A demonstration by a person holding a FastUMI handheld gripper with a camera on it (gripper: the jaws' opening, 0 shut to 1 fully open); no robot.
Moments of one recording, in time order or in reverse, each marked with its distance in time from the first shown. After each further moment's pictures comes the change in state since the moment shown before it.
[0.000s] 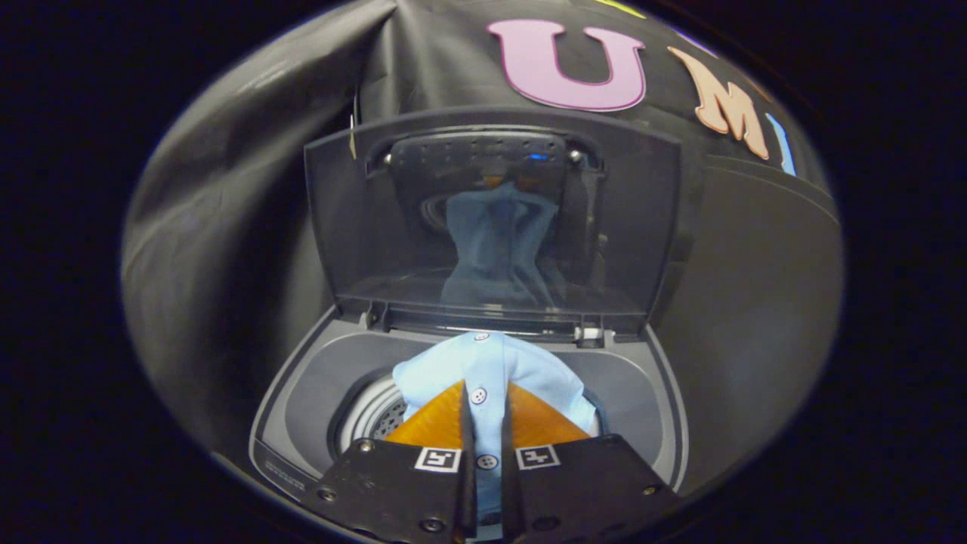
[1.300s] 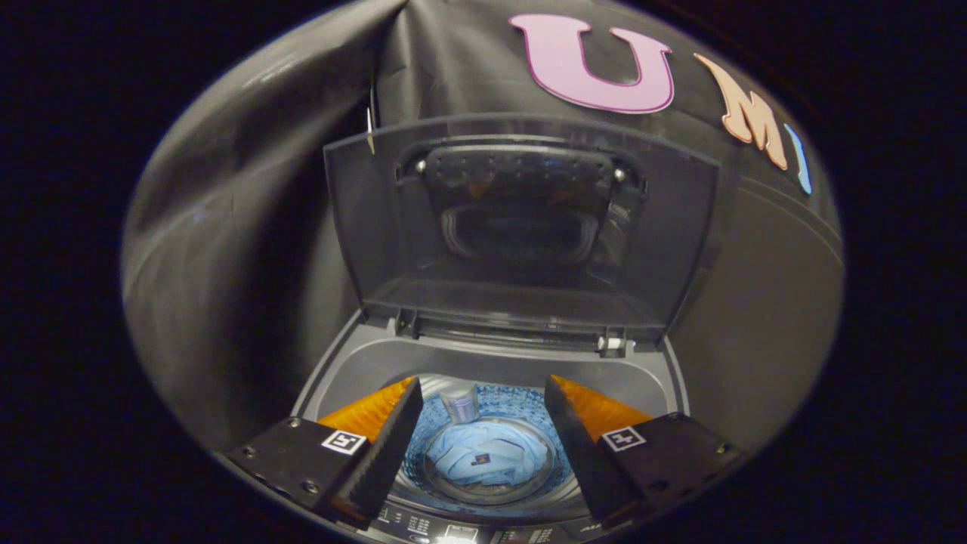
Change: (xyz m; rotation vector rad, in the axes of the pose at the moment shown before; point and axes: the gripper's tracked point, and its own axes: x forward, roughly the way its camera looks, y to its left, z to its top) arm -0.018 0.014 0.041 0.002 0.018 0.036
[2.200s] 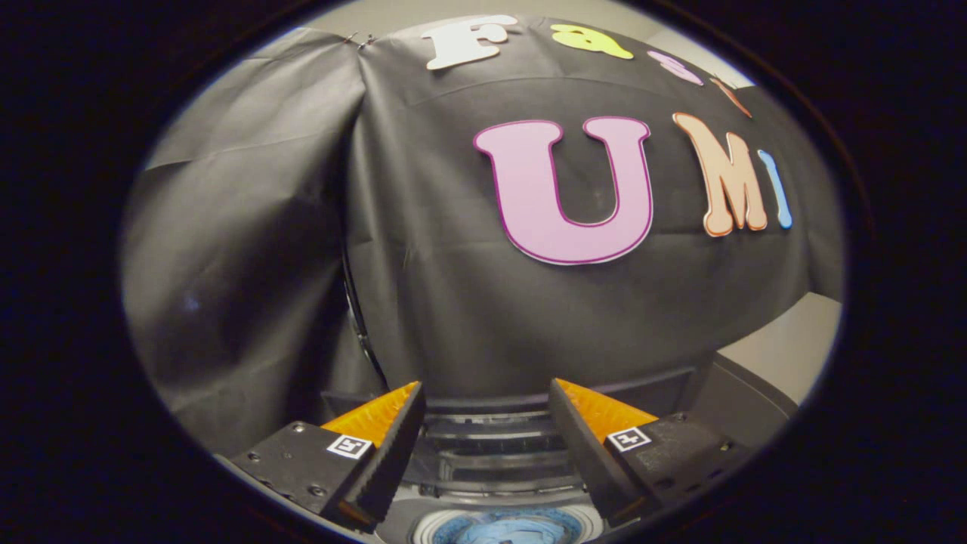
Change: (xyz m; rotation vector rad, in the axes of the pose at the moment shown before) arm -0.008 -0.008 0.227 0.153 -0.484 -0.021
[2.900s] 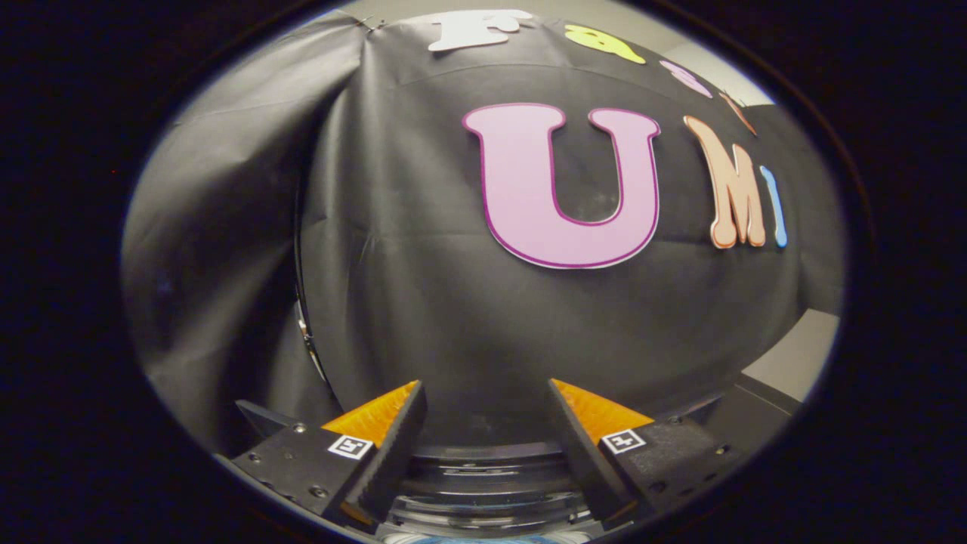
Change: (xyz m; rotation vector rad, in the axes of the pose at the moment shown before) arm 0.055 -0.026 -0.024 -0.109 -0.003 -0.116
